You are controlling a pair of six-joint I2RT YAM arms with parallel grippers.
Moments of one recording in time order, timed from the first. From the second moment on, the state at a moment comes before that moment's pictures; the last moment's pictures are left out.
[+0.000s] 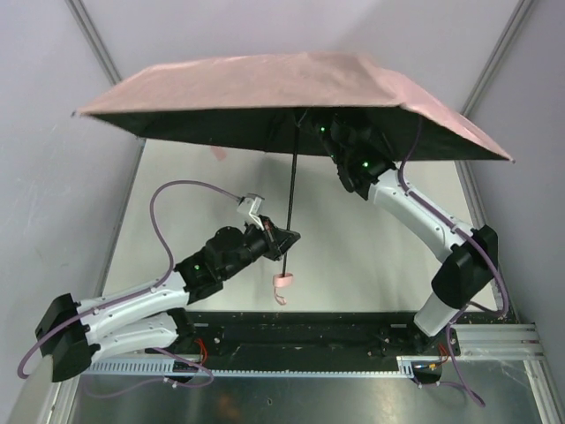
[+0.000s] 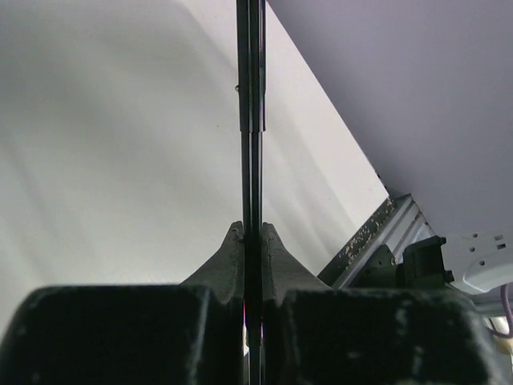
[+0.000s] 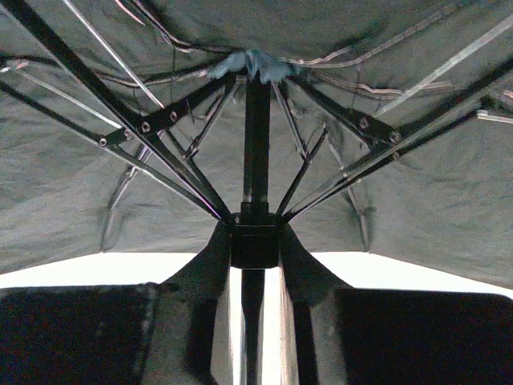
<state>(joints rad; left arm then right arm) -0.97 0.97 0.56 0.26 -0.15 -0.67 0.63 1.66 1.60 0.17 0.26 0.58</state>
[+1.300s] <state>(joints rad) -0.77 1.10 0.65 0.35 0.25 -0.78 0.75 1.32 1.04 0.29 0.10 0.70</state>
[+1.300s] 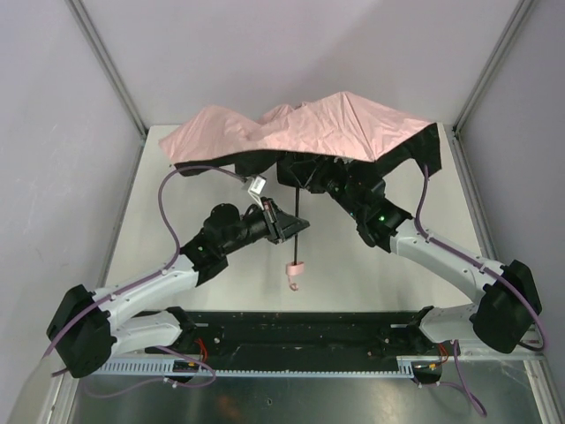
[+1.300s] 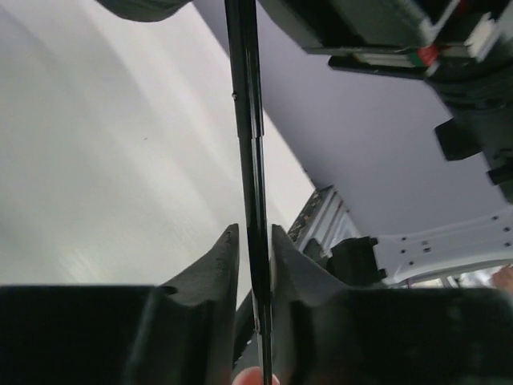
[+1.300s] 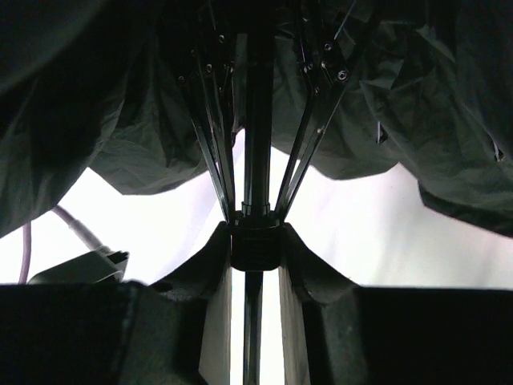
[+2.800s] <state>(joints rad) -0.67 1.15 0.55 0.40 0.38 -0.79 0.82 1.45 1.11 0.11 0.02 0.64</state>
